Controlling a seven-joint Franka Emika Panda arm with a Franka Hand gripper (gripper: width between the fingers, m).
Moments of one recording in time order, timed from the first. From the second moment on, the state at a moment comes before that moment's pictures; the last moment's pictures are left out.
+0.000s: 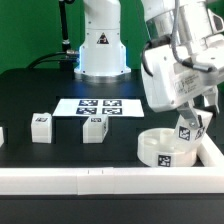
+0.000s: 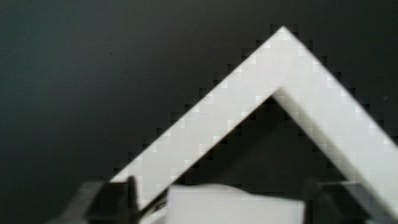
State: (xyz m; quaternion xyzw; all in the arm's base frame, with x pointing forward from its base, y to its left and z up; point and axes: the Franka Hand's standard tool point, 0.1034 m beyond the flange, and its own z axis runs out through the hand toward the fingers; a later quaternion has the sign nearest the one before) arm 0.616 0.122 0.085 -0.41 0.89 0.08 0.18
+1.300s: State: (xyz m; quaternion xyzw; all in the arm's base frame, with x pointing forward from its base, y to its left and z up) arm 0.589 0.036 0.117 -0.57 0.80 0.03 0.18
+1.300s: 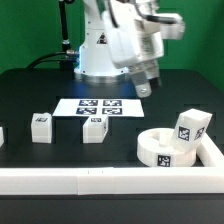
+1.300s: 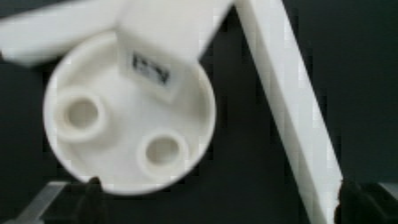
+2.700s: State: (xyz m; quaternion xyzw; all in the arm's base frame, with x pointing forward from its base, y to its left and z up) arm 0.581 -0.010 0.100 -0.88 0.45 -0.01 0.13
